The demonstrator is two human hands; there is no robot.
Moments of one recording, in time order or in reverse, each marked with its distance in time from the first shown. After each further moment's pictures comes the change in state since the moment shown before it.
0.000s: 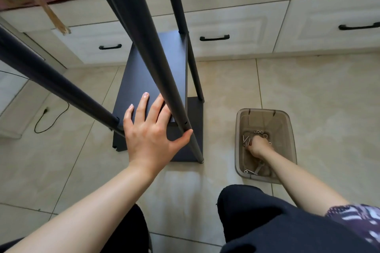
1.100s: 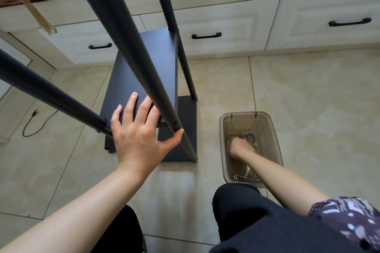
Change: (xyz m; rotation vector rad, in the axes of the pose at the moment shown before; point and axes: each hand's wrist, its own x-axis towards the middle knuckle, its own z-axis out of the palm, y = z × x) left_hand 0.000 0.000 0.004 0.010 0.027 0.005; right_hand -0.013 -0.034 0.025 -0.126 -0.050 0.011
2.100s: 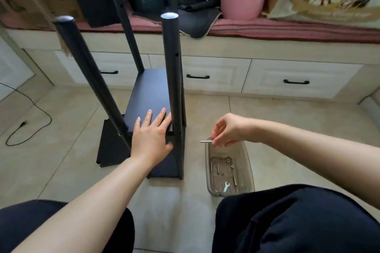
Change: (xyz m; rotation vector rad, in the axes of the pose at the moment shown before) left_hand 0.014 -0.002 -0.032 -0.098 -0.424 -0.030; right_hand -0.216 -0.049 -0.196 0.265 -0.136 -0.451
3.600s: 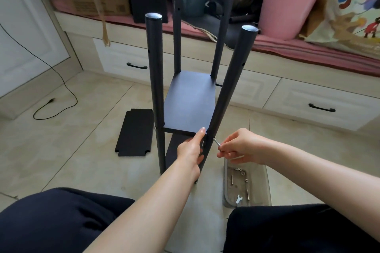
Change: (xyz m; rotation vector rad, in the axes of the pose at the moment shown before) left_hand -0.020 0.036 -0.008 -1.945 -0.131 -1.026; right_hand -0.003 -0.061 0.060 0.181 0.083 0.225
